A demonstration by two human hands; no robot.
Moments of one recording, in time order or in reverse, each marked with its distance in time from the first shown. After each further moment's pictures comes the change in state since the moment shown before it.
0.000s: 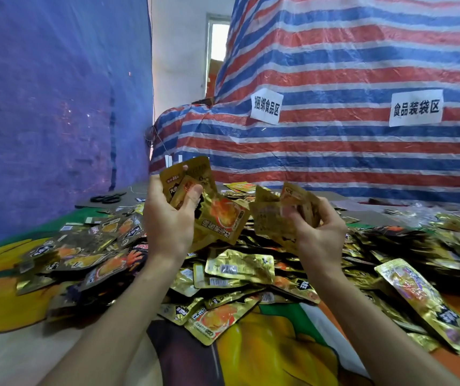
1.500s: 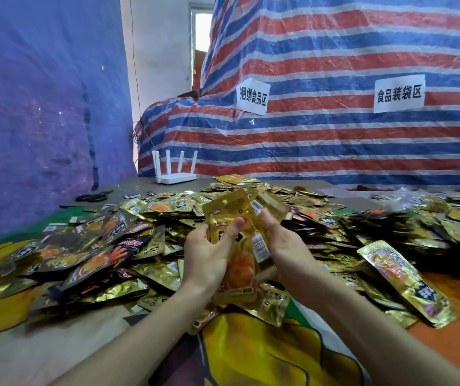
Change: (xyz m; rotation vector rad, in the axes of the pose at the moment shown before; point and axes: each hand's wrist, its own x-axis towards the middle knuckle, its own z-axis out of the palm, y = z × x) left_hand -0.071 -0.008 0.038 -0.095 -0.350 -0.320; right_hand -0.031 -0.005 -0.003 -0.004 -0.388 0.708
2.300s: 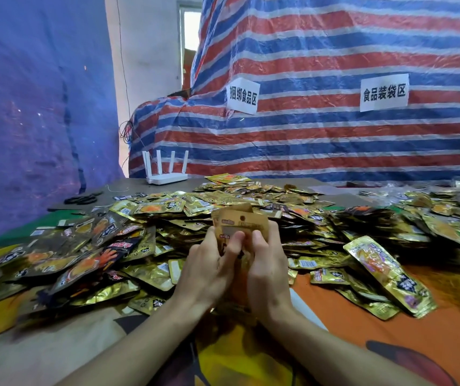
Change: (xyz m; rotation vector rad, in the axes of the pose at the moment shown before) left_hand -0.016 0.001 -0.001 0.384 -0.250 0.073; right_hand -0.023 0.034 0.028 -0.124 0.300 -0.640
